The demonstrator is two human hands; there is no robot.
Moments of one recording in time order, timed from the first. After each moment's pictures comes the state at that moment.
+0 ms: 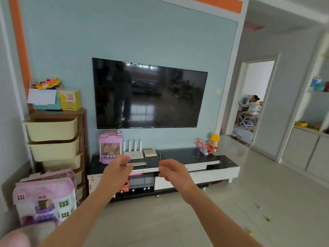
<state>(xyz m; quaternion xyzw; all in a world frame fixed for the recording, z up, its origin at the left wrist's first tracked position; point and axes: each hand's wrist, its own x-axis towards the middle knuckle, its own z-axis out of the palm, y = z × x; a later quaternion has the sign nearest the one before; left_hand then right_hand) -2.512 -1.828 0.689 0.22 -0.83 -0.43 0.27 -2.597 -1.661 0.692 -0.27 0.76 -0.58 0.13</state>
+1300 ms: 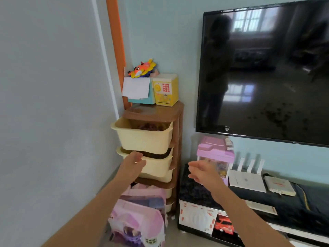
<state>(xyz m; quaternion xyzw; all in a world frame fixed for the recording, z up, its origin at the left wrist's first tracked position) -2.717 -2.444 0.647 0.49 -0.74 -0.40 0.25 -2.900 -2.310 0.620 -0.34 0.71 -0.53 0.32</state>
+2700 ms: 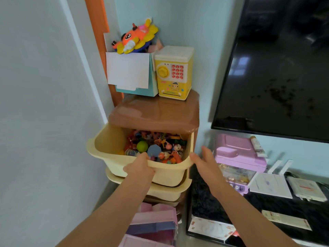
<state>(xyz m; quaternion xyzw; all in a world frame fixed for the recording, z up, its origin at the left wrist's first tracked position) -2.853 -2.731 0.533 0.56 -0.23 -0.74 0.29 -2.952 -2.555 0.617 -0.26 0.74 -0.53 0.32</state>
